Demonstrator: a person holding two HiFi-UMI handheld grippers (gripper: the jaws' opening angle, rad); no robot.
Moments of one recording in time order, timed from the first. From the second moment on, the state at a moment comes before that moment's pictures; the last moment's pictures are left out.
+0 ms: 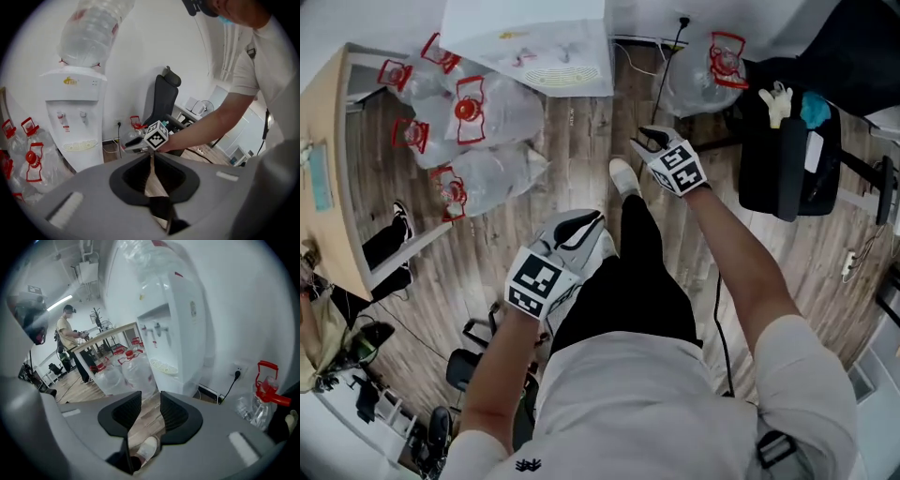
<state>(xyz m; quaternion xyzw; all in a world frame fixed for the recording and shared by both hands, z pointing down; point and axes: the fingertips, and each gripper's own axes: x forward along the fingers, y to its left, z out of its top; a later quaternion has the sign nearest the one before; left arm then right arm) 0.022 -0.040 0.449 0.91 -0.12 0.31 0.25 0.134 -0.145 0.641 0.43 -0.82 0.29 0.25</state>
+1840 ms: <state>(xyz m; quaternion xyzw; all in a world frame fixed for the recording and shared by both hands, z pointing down) 0.073 -0.154 0.577 0.93 -0.13 0.25 0.25 0.137 -0.341 0.870 0.37 -0.81 0.23 0.40</state>
